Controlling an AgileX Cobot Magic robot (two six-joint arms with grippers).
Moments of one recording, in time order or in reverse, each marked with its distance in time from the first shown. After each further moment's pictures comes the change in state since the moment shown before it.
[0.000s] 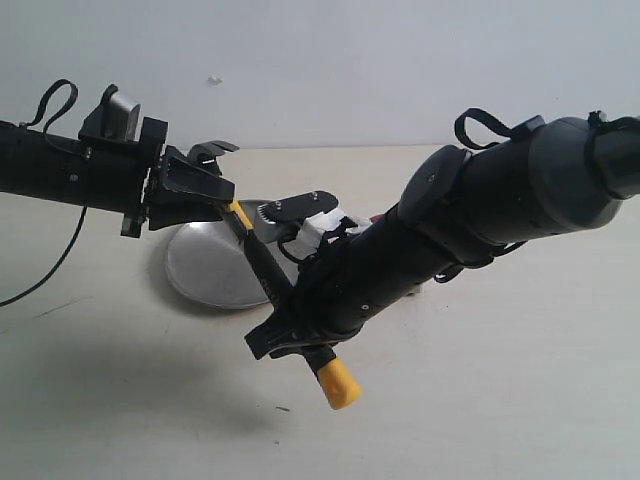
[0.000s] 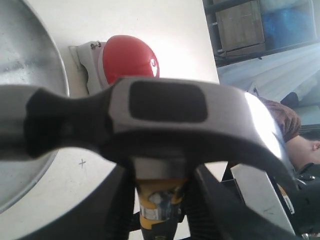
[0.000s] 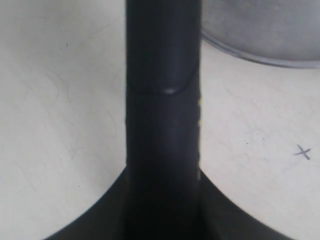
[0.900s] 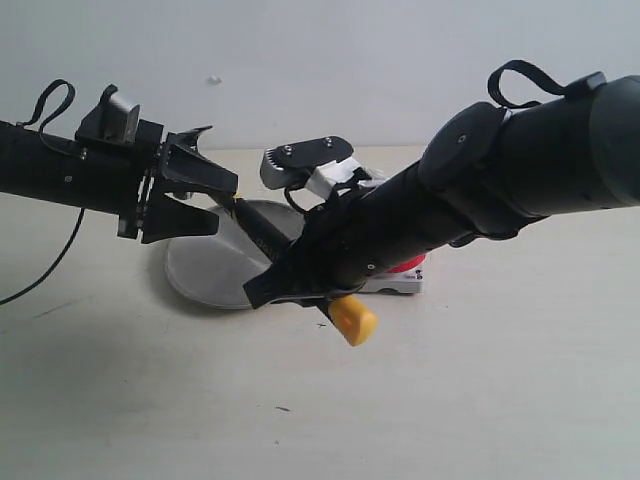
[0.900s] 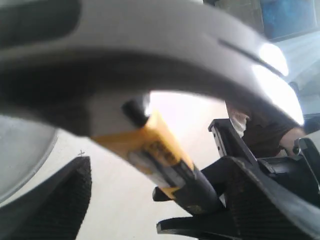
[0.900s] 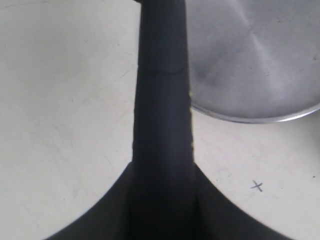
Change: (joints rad) left arm 0.004 -0.002 0.000 0.037 0.027 0.000; right arm 0.000 -0.116 0.002 -0.011 -0.091 0.036
